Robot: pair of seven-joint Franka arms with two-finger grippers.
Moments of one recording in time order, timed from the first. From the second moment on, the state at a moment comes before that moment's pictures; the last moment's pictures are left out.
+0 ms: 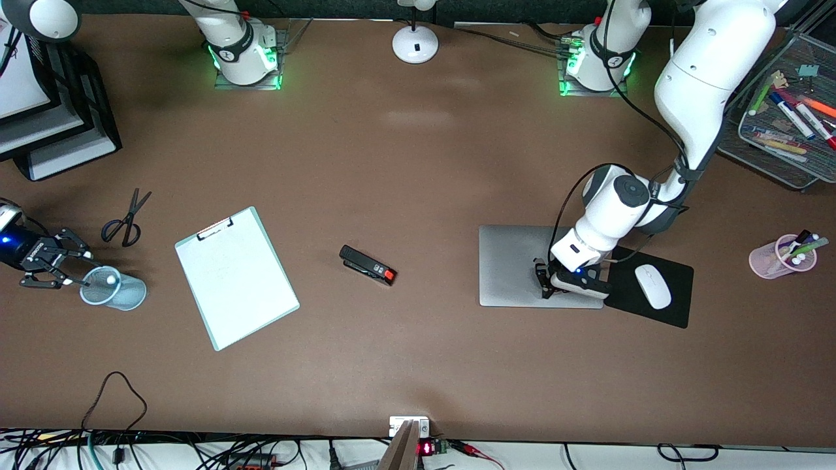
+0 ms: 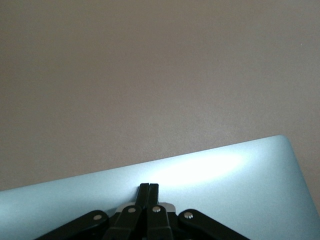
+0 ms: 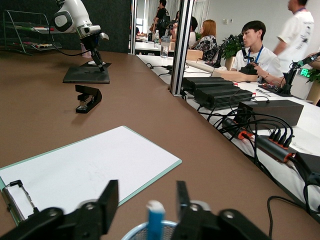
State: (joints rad) left arm 0.08 0.69 -0.33 -1.98 0.30 3.06 -0.26; right arm -0.61 0.88 -0.02 -1.34 1.14 1.56 -2.37
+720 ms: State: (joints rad) left arm 0.08 0.70 -0.32 -1.97 0.32 3.08 -0.26; right arm -0.58 0.73 -0.01 -1.29 0.90 1.55 -1.93
